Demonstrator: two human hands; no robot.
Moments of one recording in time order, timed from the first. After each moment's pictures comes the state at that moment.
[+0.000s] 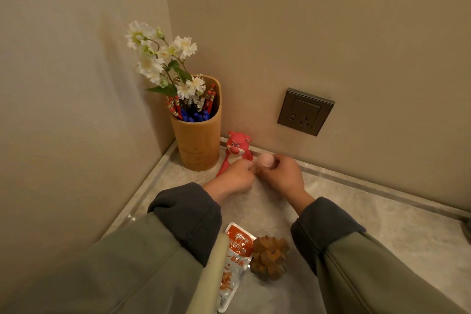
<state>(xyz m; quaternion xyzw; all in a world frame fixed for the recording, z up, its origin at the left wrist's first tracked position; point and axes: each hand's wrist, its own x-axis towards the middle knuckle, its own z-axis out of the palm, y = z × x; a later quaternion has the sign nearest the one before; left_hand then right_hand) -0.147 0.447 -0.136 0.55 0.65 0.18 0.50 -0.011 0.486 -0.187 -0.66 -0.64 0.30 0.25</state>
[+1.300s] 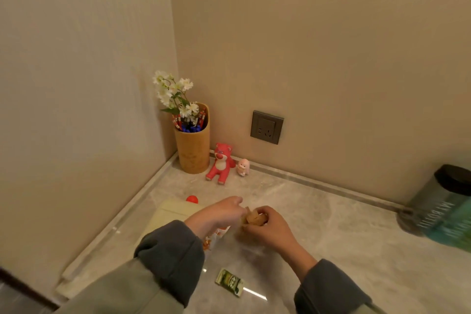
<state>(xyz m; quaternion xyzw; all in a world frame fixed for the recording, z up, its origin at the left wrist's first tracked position) -0.089 0.299 -0.089 0.55 0.68 0.13 0.47 0.056 0.303 -0.151 -0.62 -0.65 0.40 0.20</state>
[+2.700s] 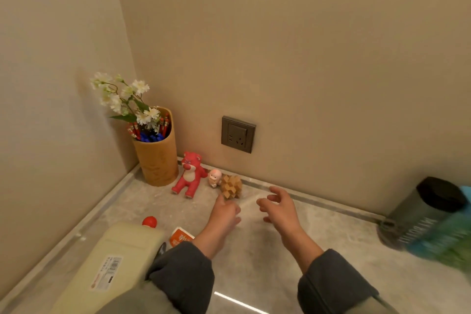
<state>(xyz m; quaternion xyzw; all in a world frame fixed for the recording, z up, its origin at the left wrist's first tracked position) -0.015 0.372 -0.135 0.23 0.62 0.46 0.60 0.119 0.386 -0.124 -0.64 -0.47 0.48 0.37</state>
